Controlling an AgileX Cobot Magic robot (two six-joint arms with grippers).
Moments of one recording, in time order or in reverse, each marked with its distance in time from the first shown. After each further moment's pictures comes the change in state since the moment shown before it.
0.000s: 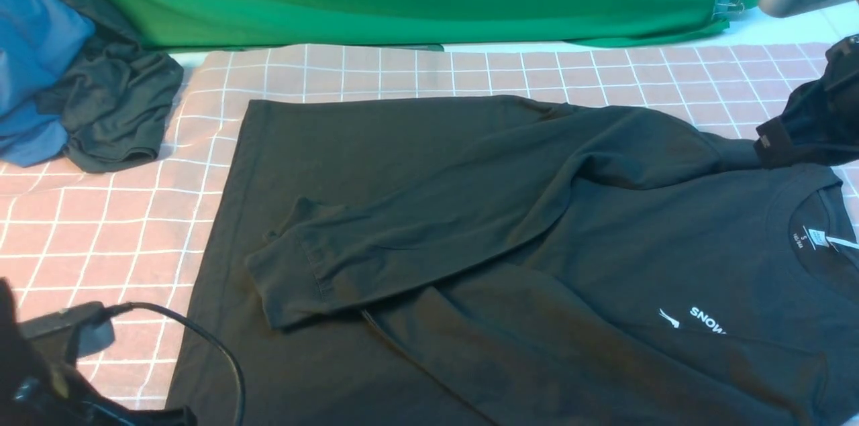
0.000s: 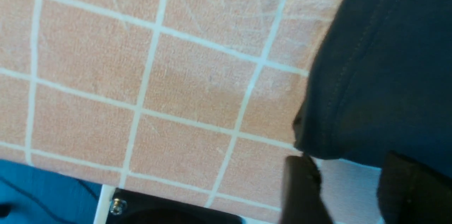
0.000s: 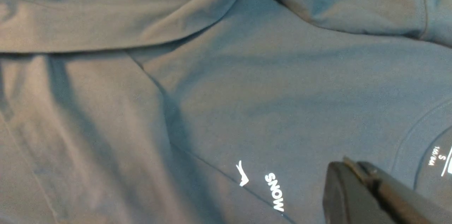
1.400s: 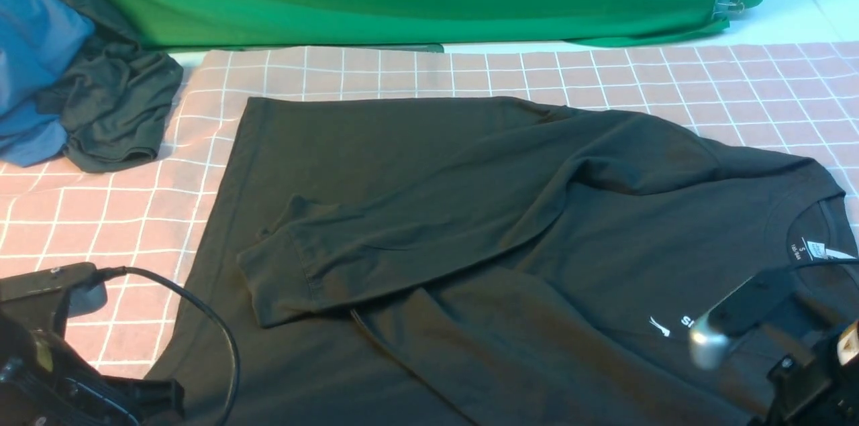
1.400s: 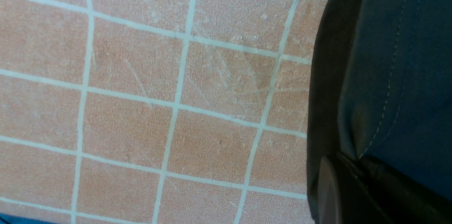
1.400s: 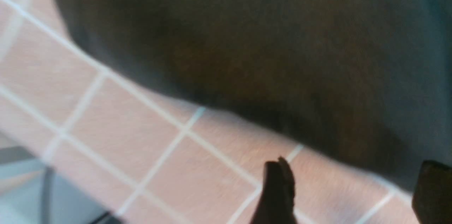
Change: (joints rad) right arm 0.241 -0.060 0.620 -0.046 -0.148 -0.068; left arm 0.000 -0.073 -0.045 0.101 -0.025 0.038
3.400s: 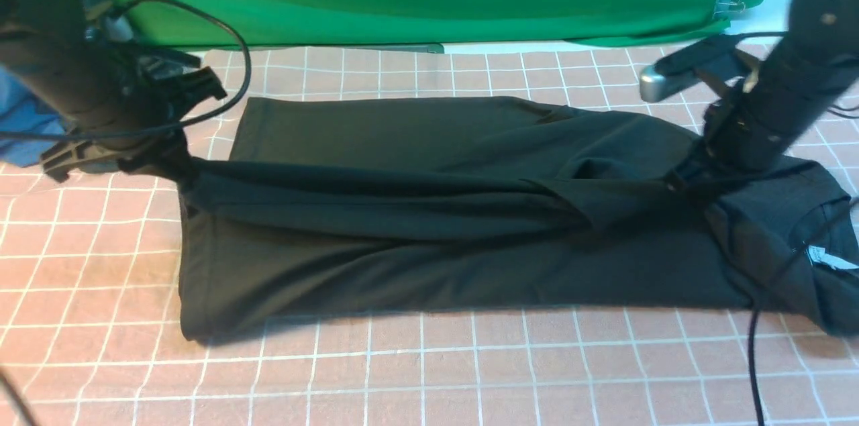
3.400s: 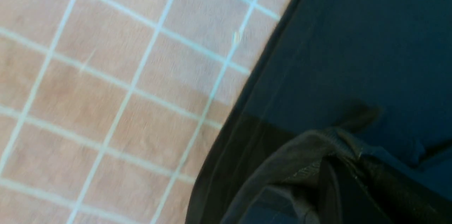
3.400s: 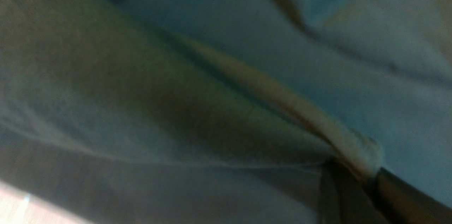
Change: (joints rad) right arm -0.197 0.587 -0.833 -0.122 0.079 0.057; left arm 0.202 0.675 -0.781 -0.158 -0.099 0.022
